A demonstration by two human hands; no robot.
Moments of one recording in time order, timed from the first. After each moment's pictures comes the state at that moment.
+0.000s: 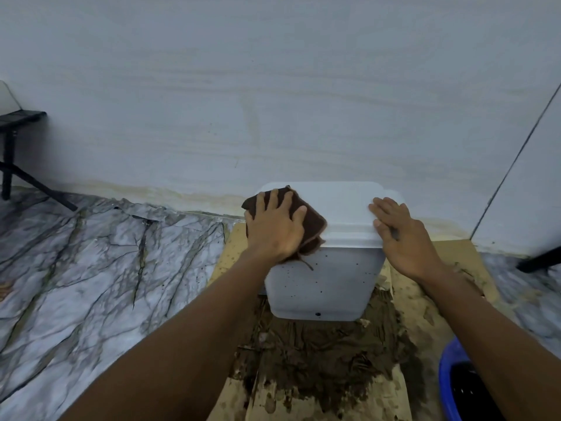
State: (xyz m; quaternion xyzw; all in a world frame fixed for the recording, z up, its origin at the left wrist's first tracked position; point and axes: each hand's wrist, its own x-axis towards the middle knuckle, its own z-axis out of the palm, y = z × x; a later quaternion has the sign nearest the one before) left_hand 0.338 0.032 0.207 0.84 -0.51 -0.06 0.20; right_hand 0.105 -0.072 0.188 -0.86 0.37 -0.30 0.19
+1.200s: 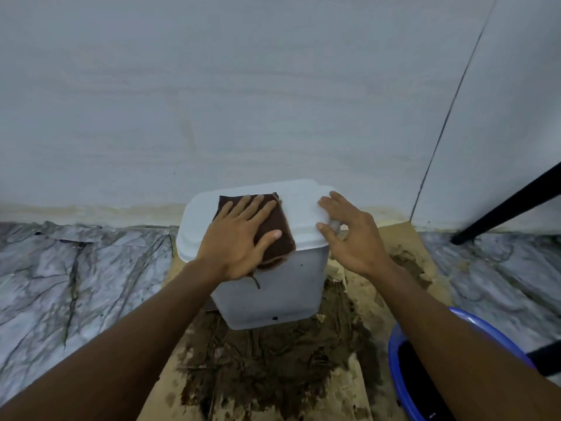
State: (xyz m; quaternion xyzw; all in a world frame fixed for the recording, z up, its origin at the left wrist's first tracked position) left_hand 0.317 0.013 0.196 0.69 -0.71 0.06 0.12; right_hand 0.080 -0.071 0.191 -0.81 0.38 -0.37 0.23
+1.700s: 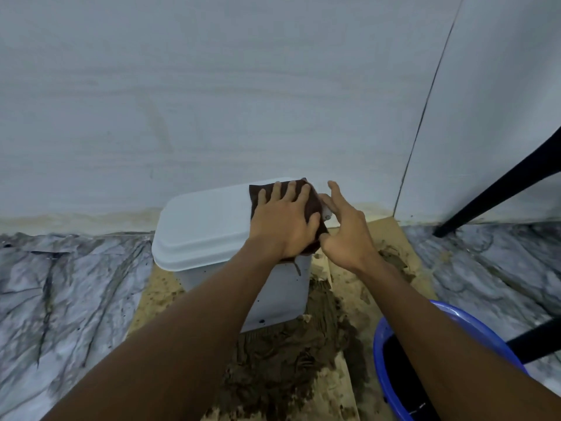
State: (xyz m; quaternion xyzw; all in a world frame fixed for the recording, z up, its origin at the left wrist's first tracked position) left_hand 0.213 -0.062 0.211 0.70 -0.71 0.05 0.08; right_hand 0.062 -0.072 0.203 -0.74 0.43 -0.35 0.37
